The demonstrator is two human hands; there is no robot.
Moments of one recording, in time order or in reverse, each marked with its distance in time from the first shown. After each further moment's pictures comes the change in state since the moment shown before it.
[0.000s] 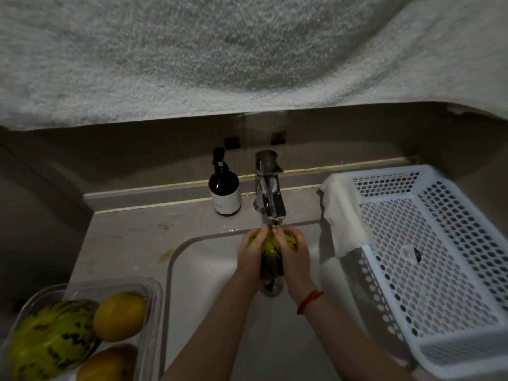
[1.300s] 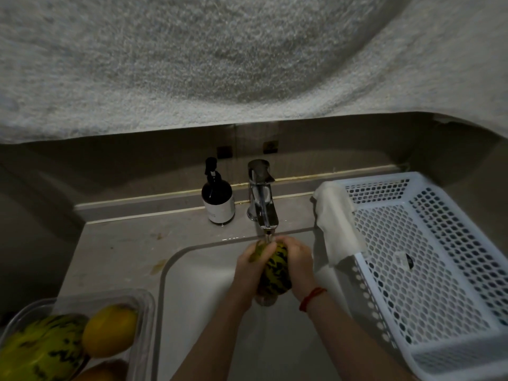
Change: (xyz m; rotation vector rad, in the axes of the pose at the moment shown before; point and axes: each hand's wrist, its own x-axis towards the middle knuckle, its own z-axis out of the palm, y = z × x) left_hand 0.009 -0.017 -0.007 0.332 -0.152 0.173; right_hand 0.020 -0.005 -0.018 -0.008 -0.038 0.159
